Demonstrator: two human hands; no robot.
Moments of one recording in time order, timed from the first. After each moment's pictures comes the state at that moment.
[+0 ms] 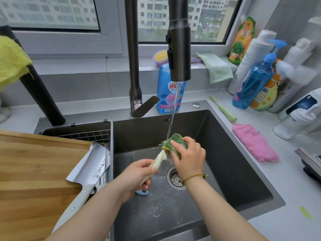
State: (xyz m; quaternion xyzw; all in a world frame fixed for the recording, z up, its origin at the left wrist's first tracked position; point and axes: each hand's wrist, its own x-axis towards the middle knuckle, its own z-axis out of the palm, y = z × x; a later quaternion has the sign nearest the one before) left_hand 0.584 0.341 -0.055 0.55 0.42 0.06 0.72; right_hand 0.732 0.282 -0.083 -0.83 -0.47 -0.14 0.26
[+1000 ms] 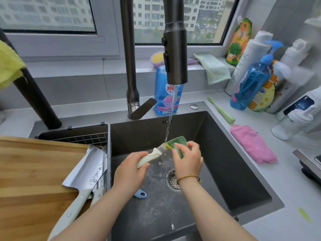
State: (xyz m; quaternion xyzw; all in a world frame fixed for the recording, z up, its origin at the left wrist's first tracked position) left_hand 0.589 0.351 -0.067 0.81 0.46 0.17 0.34; right_hand 0.724 0.287 -0.083 -0.88 -0.32 -0.05 0.36
